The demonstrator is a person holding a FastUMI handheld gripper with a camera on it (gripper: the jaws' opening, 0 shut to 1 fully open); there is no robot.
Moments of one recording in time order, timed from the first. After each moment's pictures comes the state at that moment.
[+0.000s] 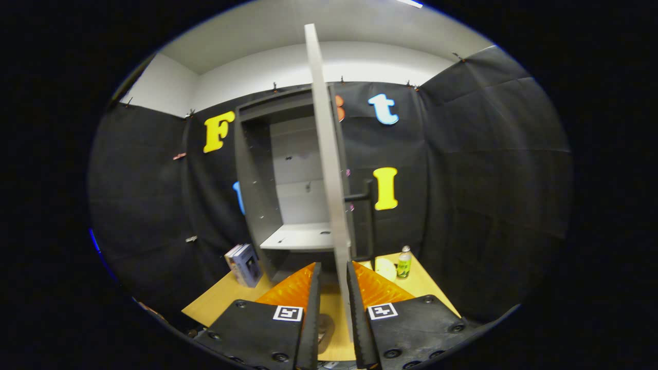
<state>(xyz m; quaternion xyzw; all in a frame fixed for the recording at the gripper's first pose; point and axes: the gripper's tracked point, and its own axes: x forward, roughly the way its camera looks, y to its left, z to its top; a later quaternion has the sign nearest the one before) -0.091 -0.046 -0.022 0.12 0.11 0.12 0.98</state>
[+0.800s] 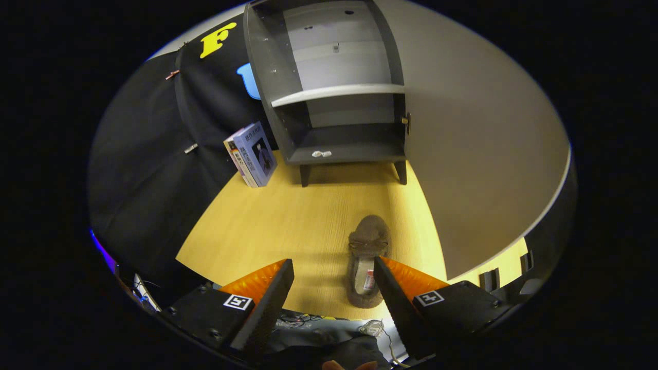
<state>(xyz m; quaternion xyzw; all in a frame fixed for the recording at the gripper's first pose) -0.081 0.100 -0.309 0.11 0.40 0.15 0.90</state>
